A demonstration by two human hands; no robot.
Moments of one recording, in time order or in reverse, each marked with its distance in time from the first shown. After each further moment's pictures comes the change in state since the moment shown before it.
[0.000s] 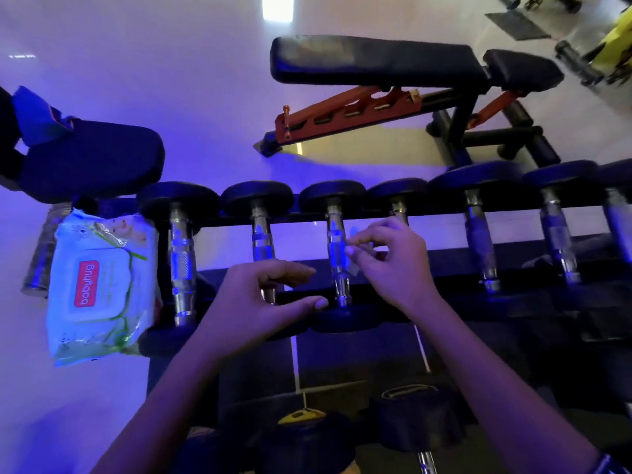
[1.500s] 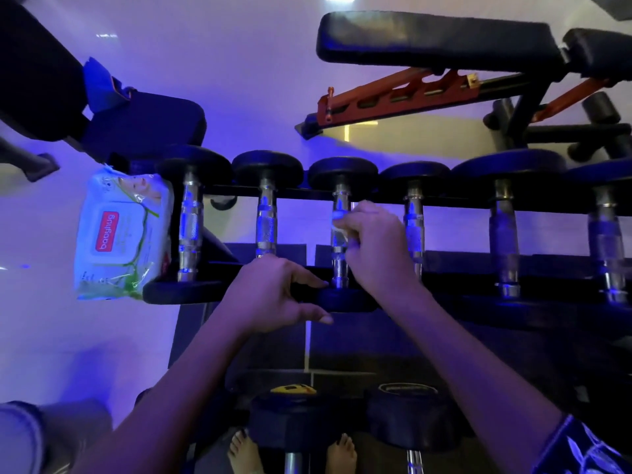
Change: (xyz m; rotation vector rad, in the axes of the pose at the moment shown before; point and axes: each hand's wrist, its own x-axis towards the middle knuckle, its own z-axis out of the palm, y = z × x) left_hand 0.002 -0.018 0.040 0.618 -0.153 -0.095; right_hand 0.007 0.008 0.015 -0.192 -0.092 -0.333
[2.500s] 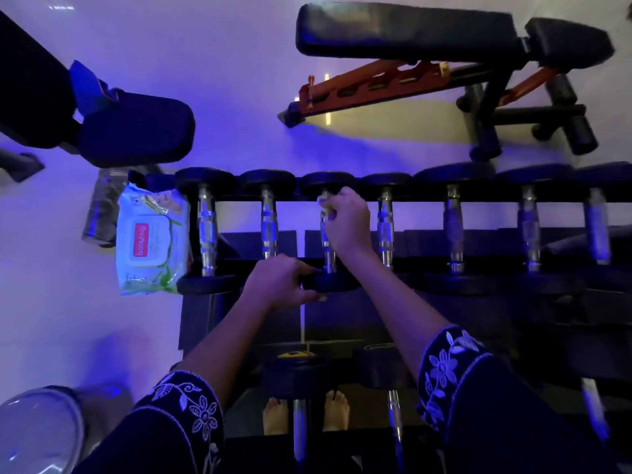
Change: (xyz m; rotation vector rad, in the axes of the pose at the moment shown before) left_hand 0.000 0.017 -0.011 0.255 -0.118 -0.011; right_hand 0.031 -0.029 0.000 -0.001 0.004 0.303
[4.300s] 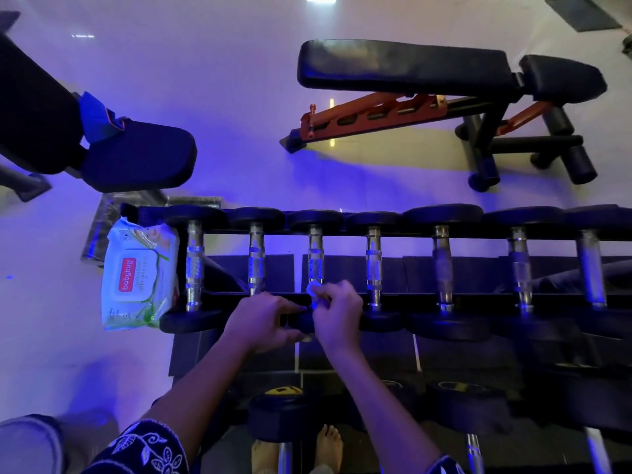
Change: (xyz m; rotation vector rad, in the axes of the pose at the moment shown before) left_hand 0.003 -0.003 0.003 -0.020 0.012 -0.024; right_hand -0.076 0.016 0.001 0.187 -0.015 0.218
